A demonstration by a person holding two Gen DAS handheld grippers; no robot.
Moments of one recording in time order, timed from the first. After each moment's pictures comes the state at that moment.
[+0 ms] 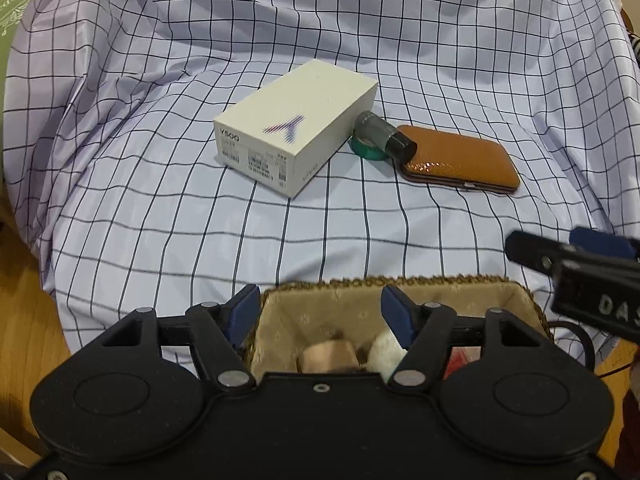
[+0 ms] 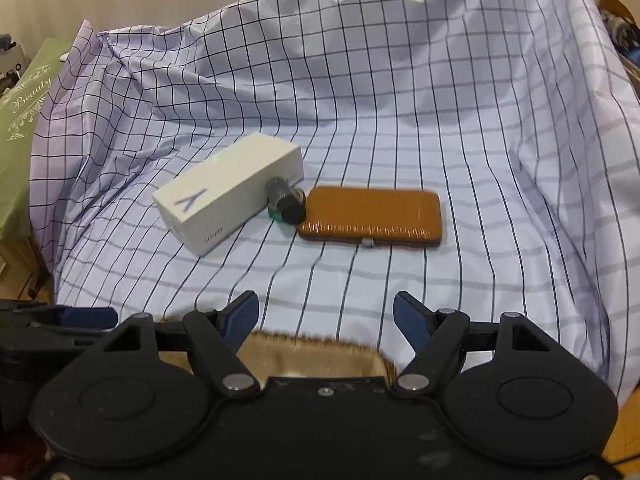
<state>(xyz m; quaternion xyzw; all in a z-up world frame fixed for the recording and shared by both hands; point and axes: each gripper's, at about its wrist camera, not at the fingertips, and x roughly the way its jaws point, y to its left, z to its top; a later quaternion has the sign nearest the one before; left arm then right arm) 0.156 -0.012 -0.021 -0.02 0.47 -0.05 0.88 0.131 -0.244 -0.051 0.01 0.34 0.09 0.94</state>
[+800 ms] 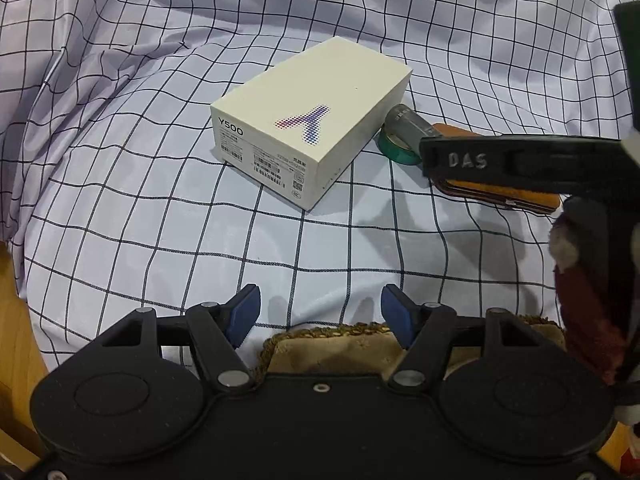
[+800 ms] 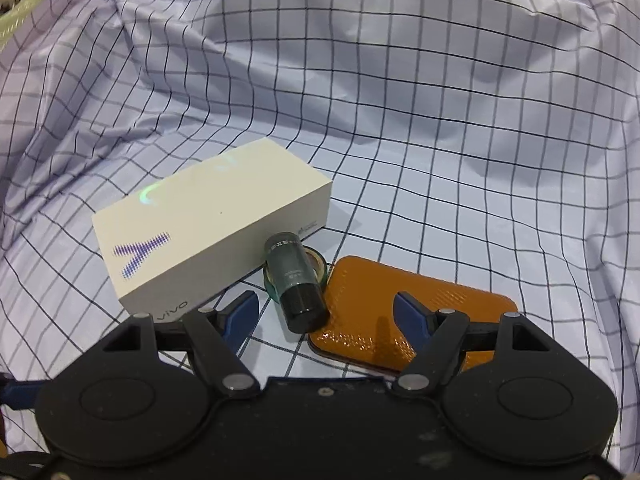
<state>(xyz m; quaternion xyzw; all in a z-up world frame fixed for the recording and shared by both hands) 0.206 0.000 -0.046 -0.04 0.50 -0.04 0.86 0.276 -0.162 -0.082 -0.09 0.35 0.11 0.93</state>
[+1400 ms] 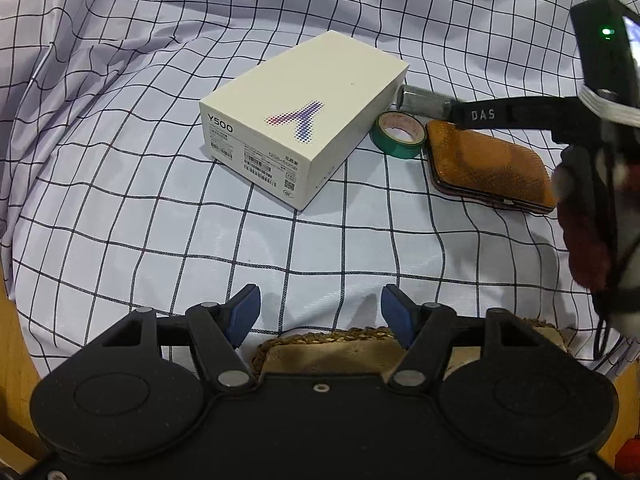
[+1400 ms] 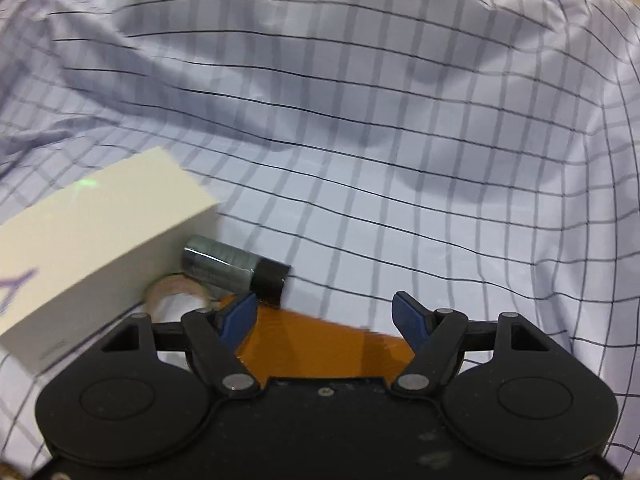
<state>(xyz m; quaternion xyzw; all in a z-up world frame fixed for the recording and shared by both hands) 0.211 0.000 -0.051 -0.05 0.51 -0.05 0.86 0.330 -0.198 -0.085 -0.11 0.34 0.01 0.93</state>
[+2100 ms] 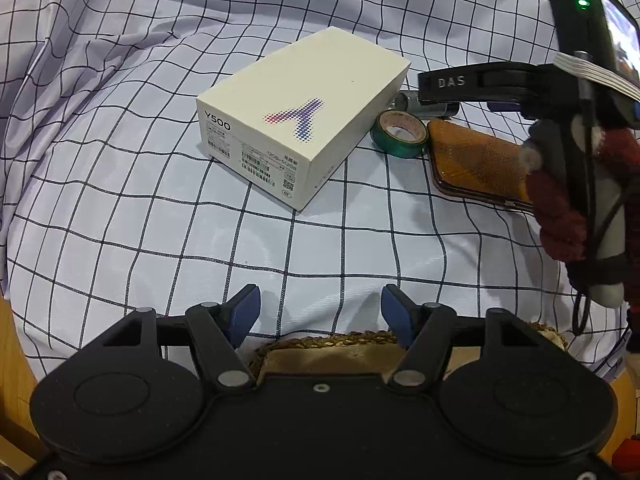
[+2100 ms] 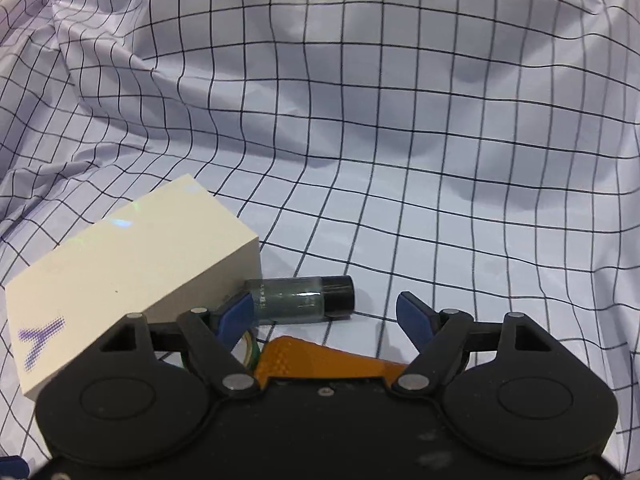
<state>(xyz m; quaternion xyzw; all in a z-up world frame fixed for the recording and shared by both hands) 0.216 0.002 -0.056 -0.05 0.51 -0.06 0.86 0.356 -0.182 -0.085 -0.07 0.34 0.08 0.93</state>
